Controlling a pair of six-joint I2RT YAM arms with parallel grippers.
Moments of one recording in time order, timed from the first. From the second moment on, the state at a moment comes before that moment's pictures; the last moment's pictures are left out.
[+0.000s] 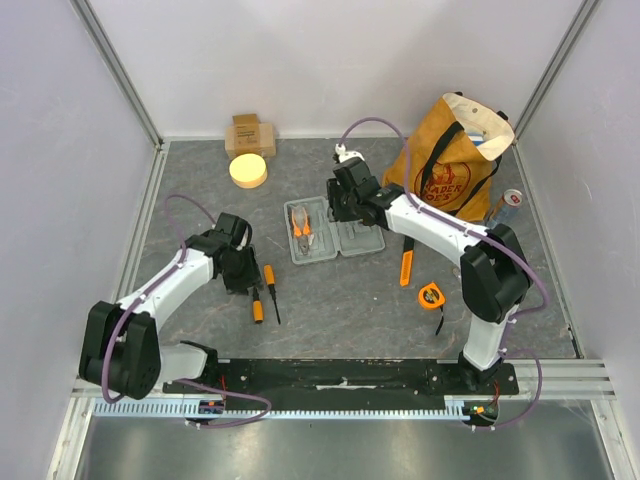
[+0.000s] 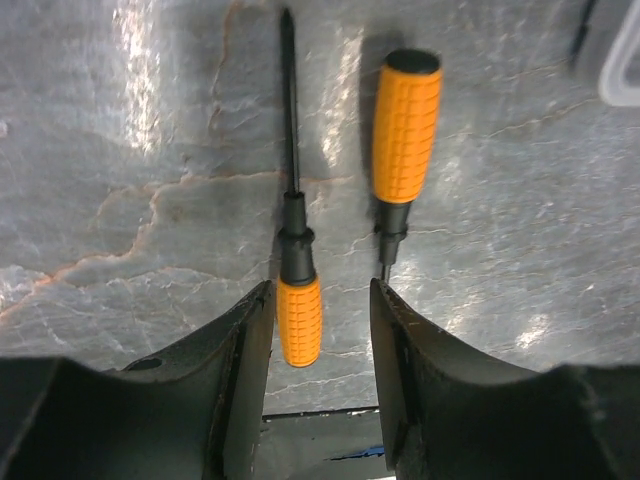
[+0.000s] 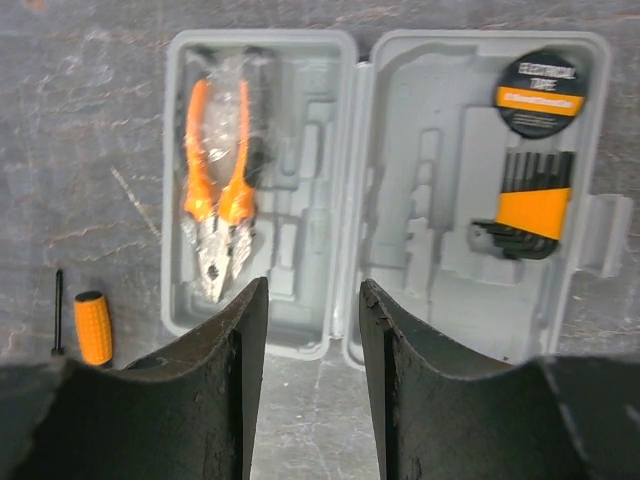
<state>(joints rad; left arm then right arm) -0.30 1.28 0.78 -0.73 0.07 -0.56 0.66 1.83 1.46 -0.40 0.14 0.43</state>
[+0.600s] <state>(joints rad) -0.30 0.84 0.73 -0.85 -0.15 -0.71 1.03 2.00 1.49 -0.33 0.00 0.37</state>
